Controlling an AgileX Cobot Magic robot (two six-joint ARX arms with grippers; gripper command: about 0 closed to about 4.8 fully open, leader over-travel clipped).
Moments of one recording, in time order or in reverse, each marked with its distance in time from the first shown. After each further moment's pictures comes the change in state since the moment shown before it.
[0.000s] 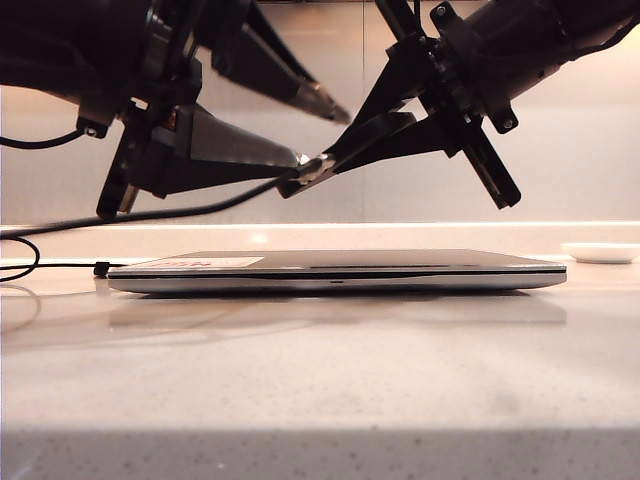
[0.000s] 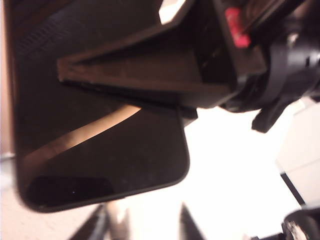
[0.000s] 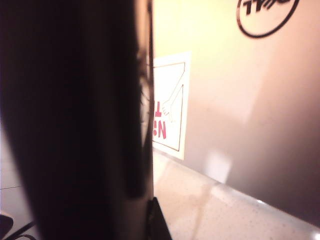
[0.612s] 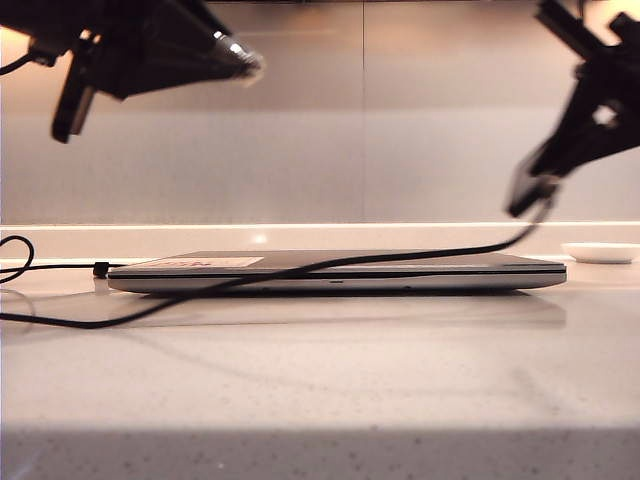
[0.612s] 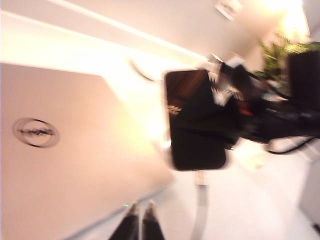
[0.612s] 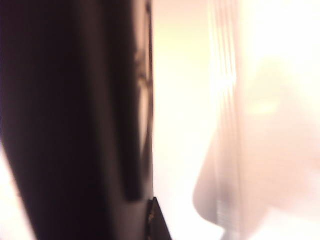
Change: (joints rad) left arm 0.160 -0.165 0.019 -0.050 -0.002 0.109; right arm -0.471 -0.101 0.098 -0.486 -0.035 -0.383
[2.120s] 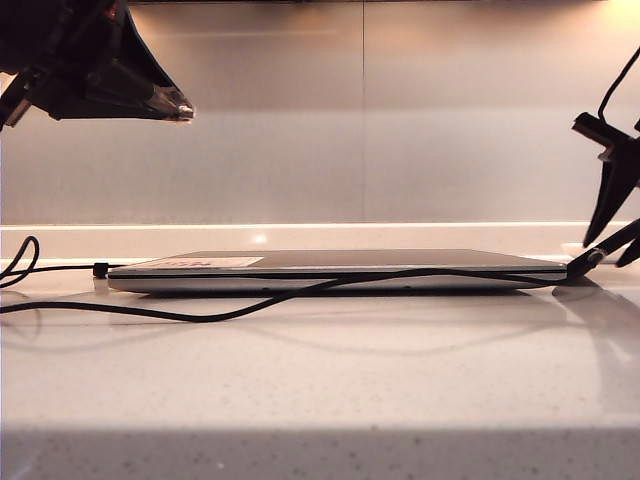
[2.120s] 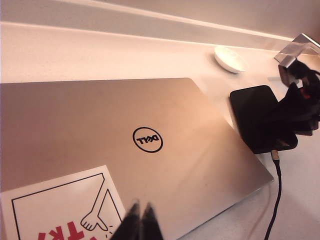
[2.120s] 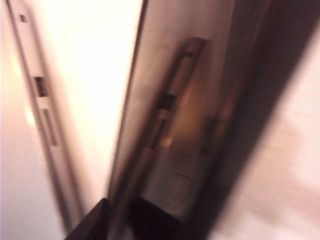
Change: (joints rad) left arm 0.189 -0.018 0.088 -0.263 0.001 0.228; right arm -0.202 0.394 0.267 -0.245 0.026 -0.283
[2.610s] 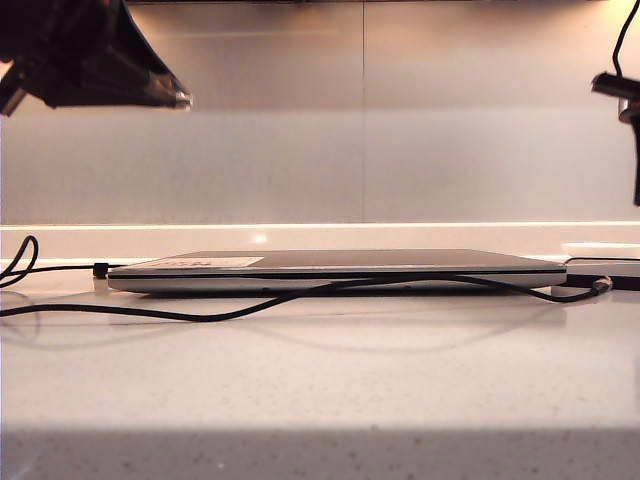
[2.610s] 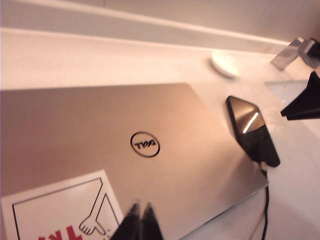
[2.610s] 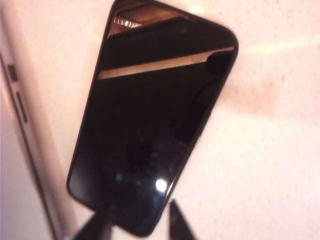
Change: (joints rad) left arm 0.000 -0.030 0.000 -0.003 0.000 0.001; right arm 0.000 -0.034 0.212 -0.307 0.231 -0.150
